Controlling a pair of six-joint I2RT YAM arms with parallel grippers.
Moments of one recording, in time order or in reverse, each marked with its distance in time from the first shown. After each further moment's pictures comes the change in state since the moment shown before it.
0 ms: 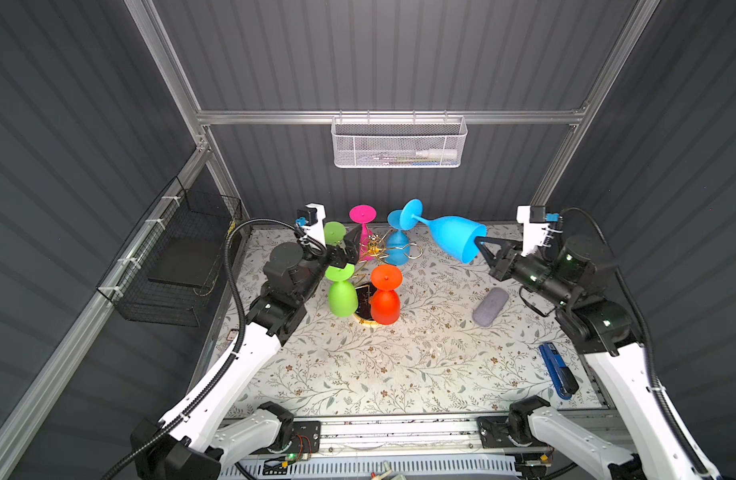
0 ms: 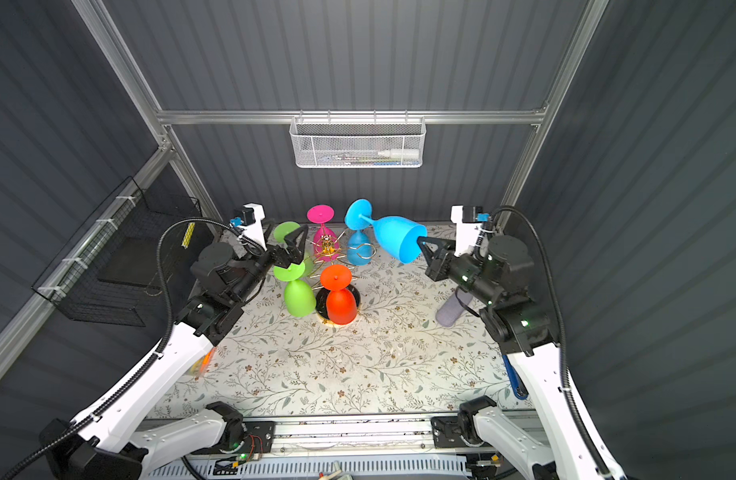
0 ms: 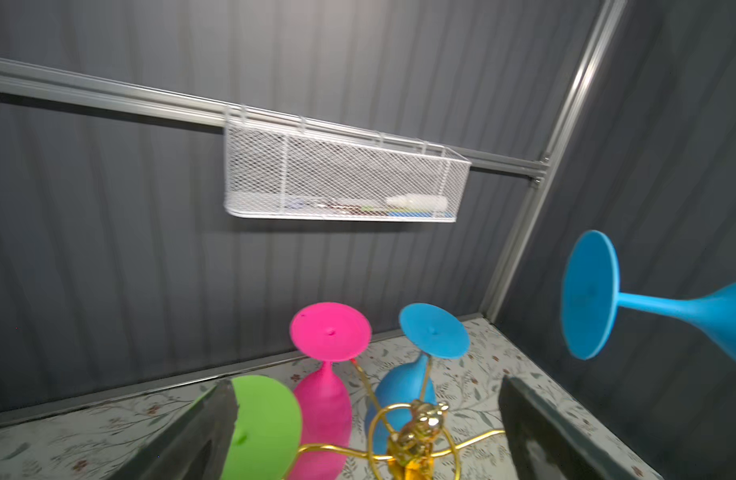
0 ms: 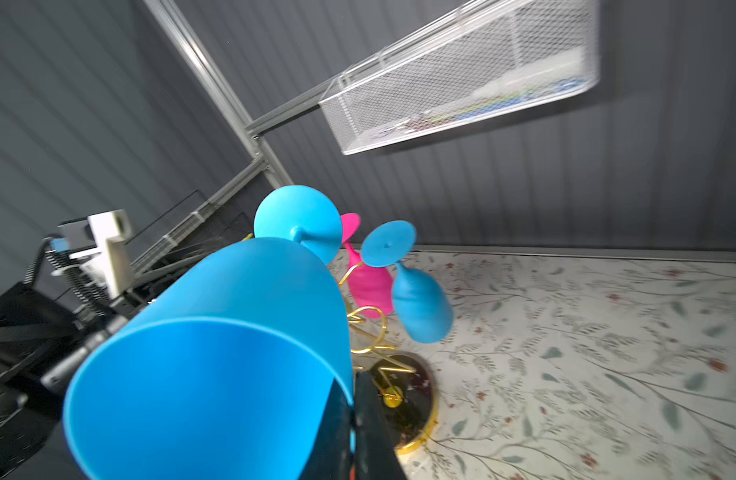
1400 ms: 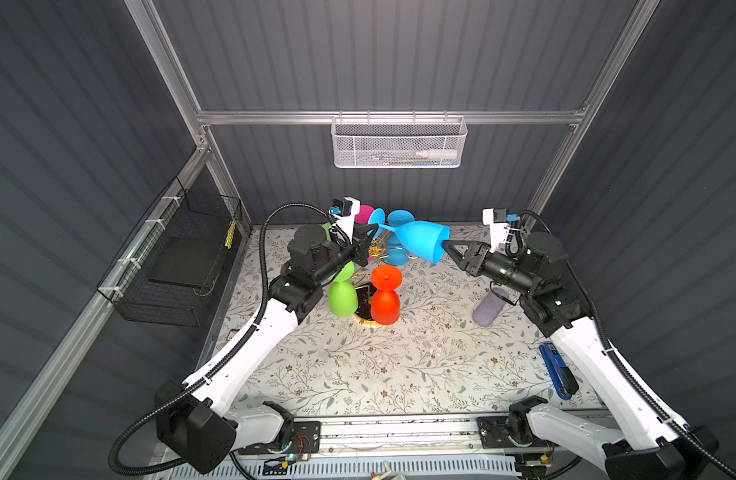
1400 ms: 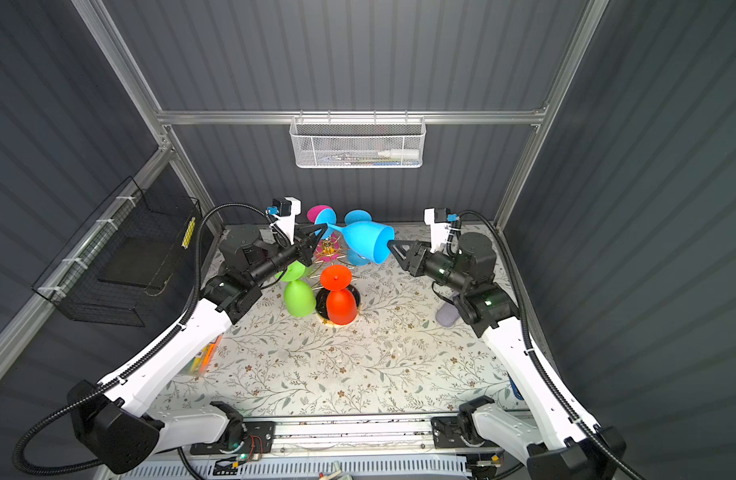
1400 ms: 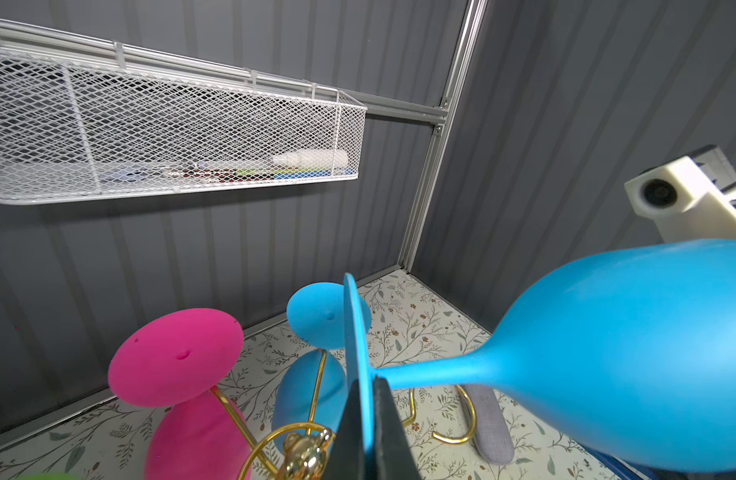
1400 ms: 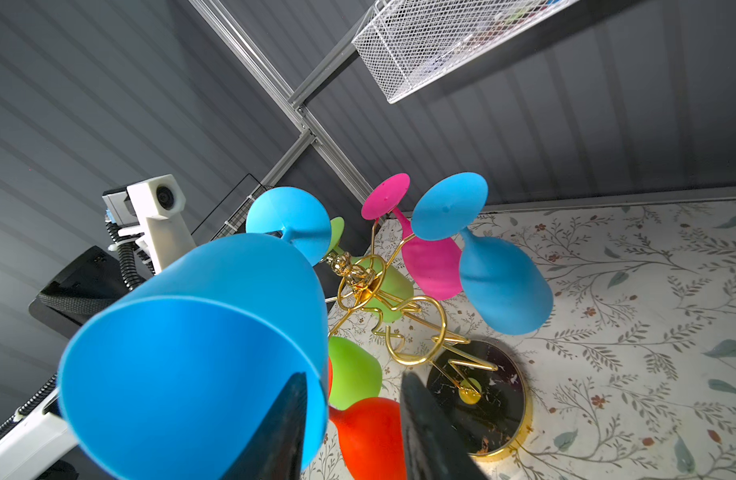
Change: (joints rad) left arm -0.043 0.212 0.168 -0.053 0.315 -0.011; right arm 0.069 0.164 -0.155 0.350 -0.211 0.224
